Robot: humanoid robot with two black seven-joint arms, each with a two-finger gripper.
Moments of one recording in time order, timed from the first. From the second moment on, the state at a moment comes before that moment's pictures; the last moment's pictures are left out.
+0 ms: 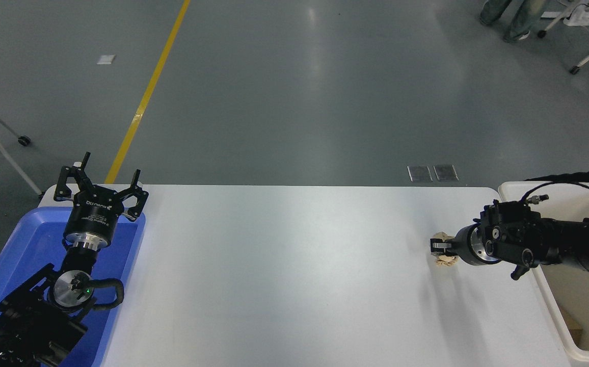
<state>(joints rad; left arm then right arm) -0.53 0.24 -0.99 -0.46 -0.12 -0.69 -0.40 1.29 -0.38 -0.89 0.85 -0.57 0.23 0.00</state>
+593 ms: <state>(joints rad) -0.53 0.24 -0.99 -0.46 -0.11 -0.69 -0.40 2.29 -0.53 -1.23 1.48 -0.36 0.57 0.01</state>
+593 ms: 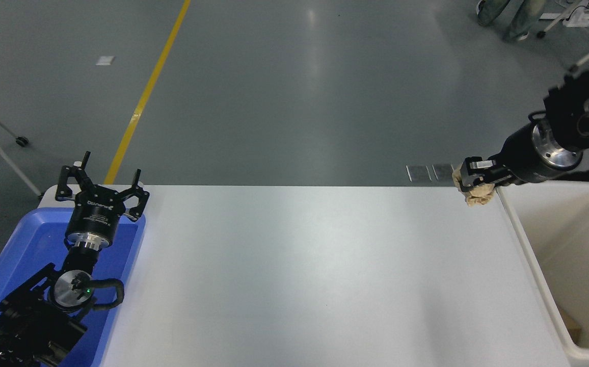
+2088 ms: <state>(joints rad) -0.53 0.24 -0.99 -0.46 -0.12 -0.69 -0.40 0.94 -0.72 -0.59 0.43 -0.46 0.28 0.04</state>
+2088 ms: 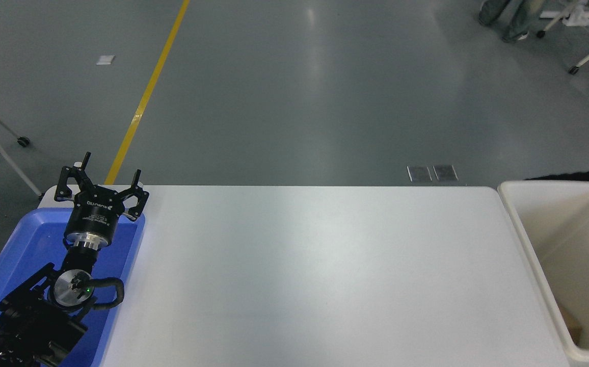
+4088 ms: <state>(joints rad) -0.53 0.24 -0.99 -0.46 -0.11 -0.69 -0.40 2.20 -0.32 -1.28 1.43 -0.19 0.70 0.05</state>
